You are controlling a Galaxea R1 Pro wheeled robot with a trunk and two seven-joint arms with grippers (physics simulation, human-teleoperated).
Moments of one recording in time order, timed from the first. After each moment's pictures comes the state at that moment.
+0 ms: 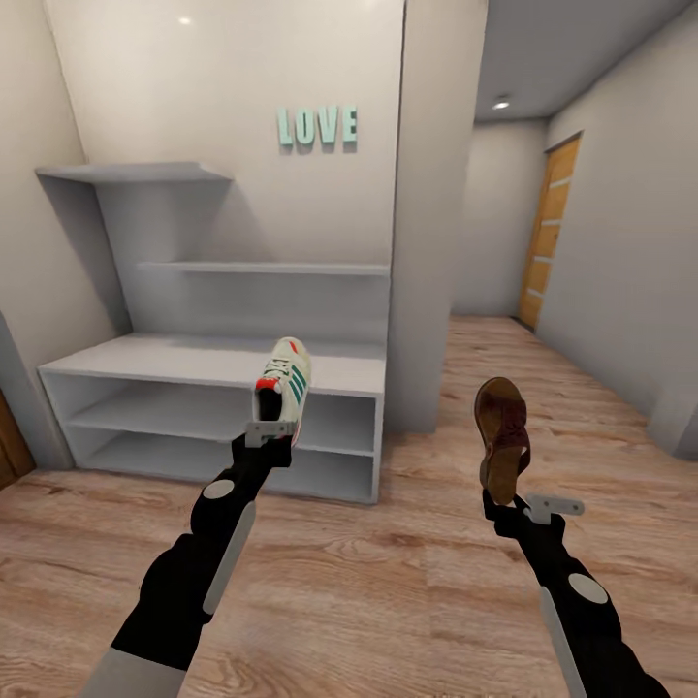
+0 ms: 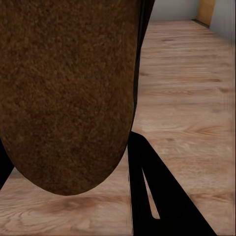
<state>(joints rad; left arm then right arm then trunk) -0.50 -0.08 -0.19 -1.40 0.09 0.45 0.16 -0.21 0.00 -0.18 -1.44 0.00 0.26 0.03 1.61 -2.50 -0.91</state>
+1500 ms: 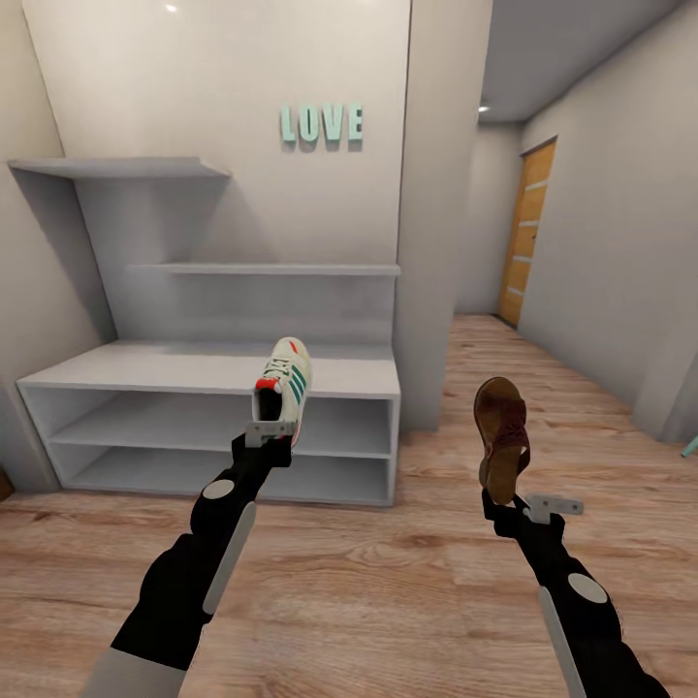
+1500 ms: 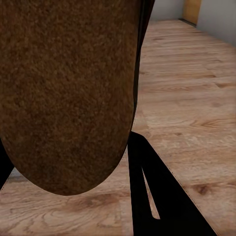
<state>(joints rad) -0.50 -0.08 -0.19 -1.40 0.09 0.45 0.16 -0.21 0.00 -0.18 -1.44 0.00 0.26 0.03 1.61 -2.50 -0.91</state>
